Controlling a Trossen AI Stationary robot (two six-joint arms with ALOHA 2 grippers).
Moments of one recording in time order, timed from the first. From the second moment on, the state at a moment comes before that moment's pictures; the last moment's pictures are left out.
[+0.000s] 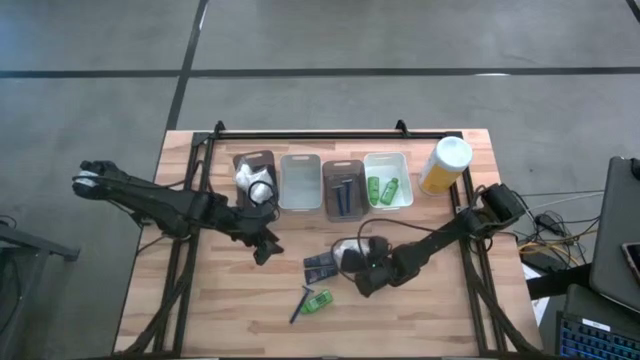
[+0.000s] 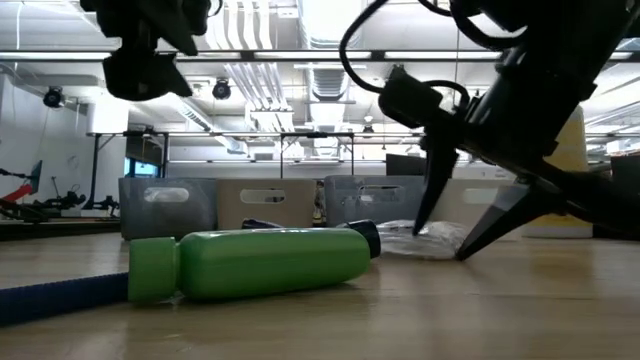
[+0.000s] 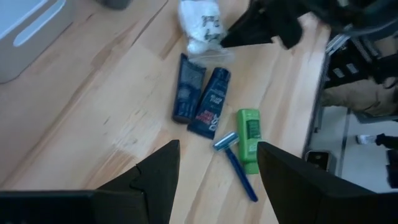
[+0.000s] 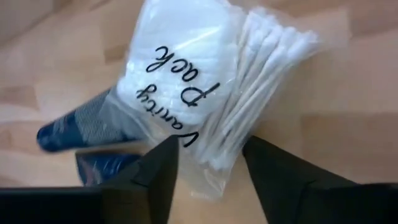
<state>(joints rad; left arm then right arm) -0.24 1.11 0.85 -0.48 -0.02 -0.89 0.44 1.87 1.00 -0.36 0.45 2.15</state>
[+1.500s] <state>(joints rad) -0.24 1.11 0.88 -0.46 -0.02 -0.89 0.50 1.78 1.51 -0.97 0.60 1.58</state>
